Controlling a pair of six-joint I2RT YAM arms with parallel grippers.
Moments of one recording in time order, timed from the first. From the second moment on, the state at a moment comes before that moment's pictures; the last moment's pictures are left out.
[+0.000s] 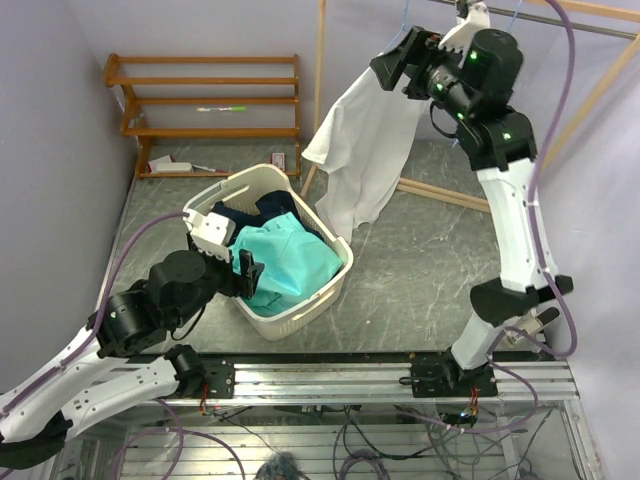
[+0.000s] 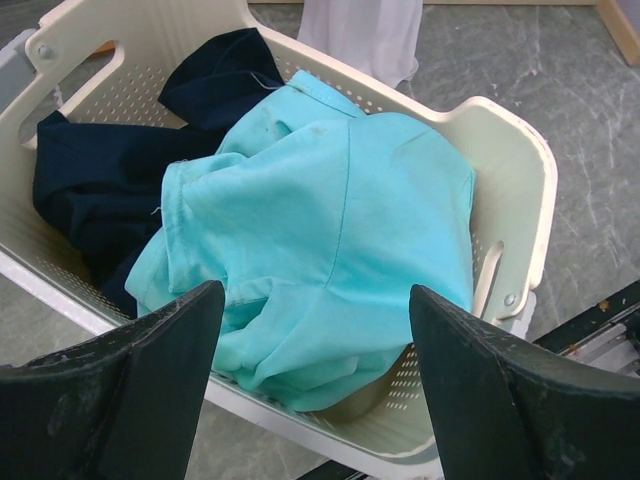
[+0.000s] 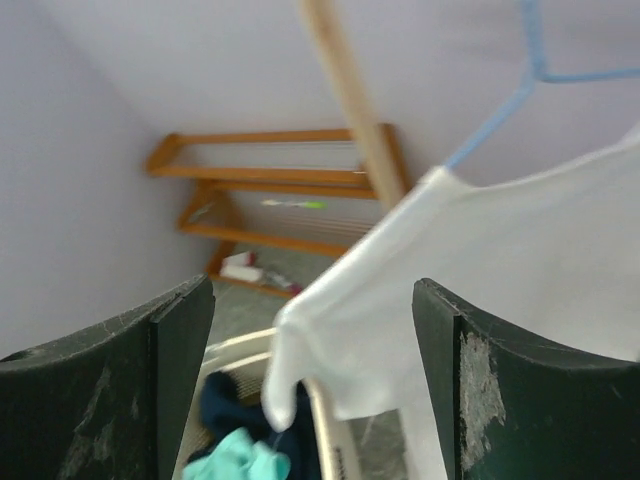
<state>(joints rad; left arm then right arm) -0.95 0.62 0.93 -0.68 -0.43 -0.30 0.38 1.70 2.37 -0.64 -0.16 0.38</state>
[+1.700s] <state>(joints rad) -0.94 0.53 0.93 -0.69 -0.47 -0.33 0.39 1.62 1.91 -0.43 0.48 0.19</state>
